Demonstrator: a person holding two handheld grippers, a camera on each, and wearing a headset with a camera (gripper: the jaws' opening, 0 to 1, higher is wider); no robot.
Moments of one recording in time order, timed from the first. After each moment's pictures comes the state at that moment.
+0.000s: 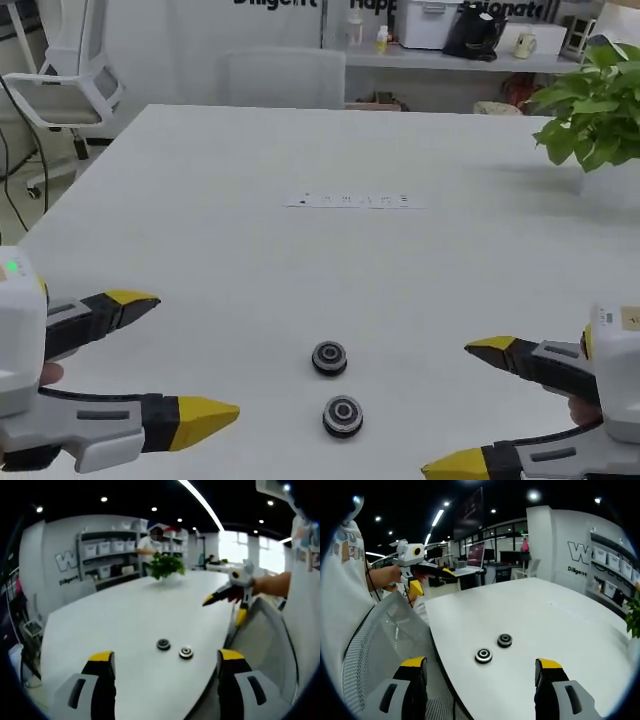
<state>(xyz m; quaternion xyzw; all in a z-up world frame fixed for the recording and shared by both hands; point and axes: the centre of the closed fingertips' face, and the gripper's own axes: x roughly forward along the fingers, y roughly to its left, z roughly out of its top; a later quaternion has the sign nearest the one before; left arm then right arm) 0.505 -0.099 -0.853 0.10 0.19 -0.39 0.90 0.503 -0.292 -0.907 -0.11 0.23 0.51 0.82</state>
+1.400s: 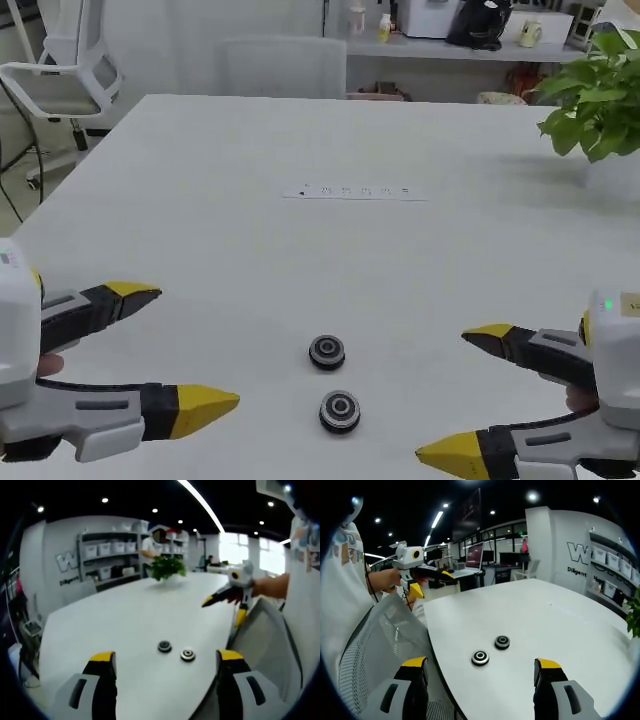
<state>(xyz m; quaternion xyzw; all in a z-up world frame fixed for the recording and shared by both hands) 0.513 -0.101 -0.857 0.09 0.18 -0.39 0.90 0.512 -0.292 -0.909 -0.11 0.22 0.51 0.83</state>
